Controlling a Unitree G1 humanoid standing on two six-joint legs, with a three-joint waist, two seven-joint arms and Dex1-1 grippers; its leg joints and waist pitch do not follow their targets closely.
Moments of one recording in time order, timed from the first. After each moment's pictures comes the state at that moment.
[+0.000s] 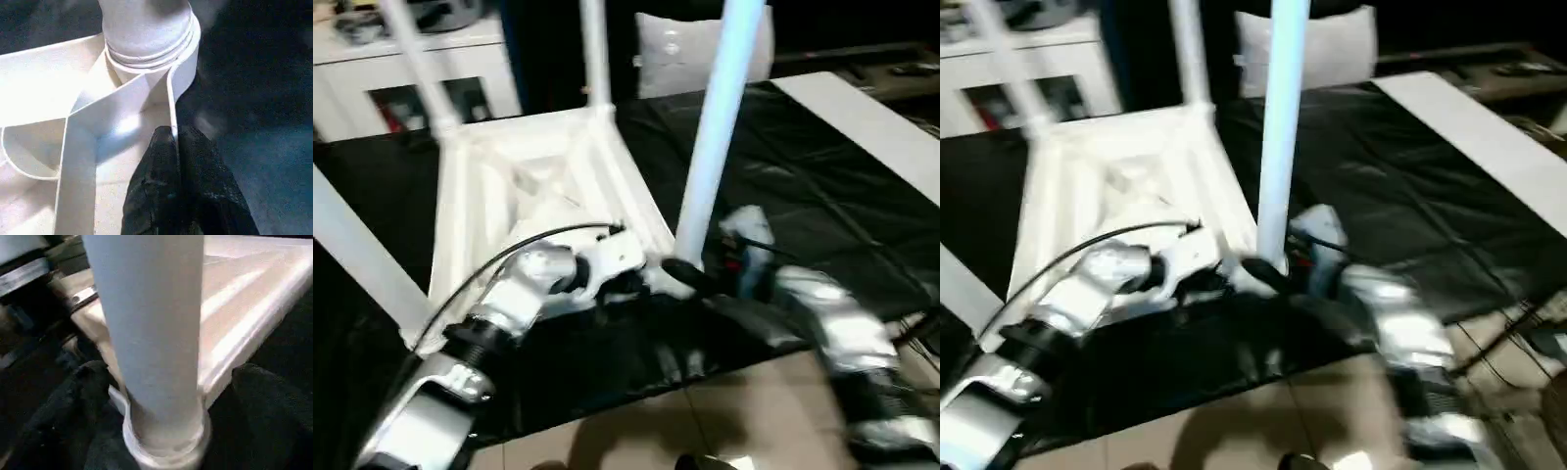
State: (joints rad) left arm -0.62 0.33 -0.39 0.53 0.10 0.06 -1.13; right arm -0.38 -0.40 0.07 0.26 0.25 0.31 1.01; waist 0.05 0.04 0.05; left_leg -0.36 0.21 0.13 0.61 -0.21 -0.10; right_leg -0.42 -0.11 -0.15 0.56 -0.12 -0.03
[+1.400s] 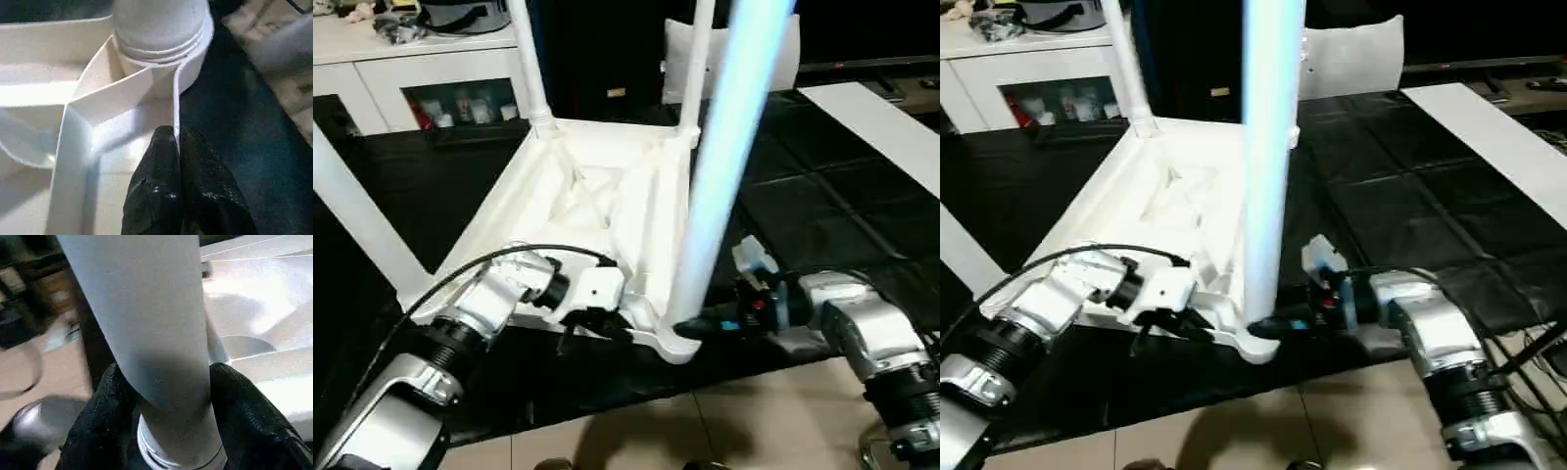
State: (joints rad) left arm -0.61 0.41 -0.42 0.54 0.06 0.00 -1.35; right arm -0.40 -0.42 0.17 0.26 0.30 0.37 1.25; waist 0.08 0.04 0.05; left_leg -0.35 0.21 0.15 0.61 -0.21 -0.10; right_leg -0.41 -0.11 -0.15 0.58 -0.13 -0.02
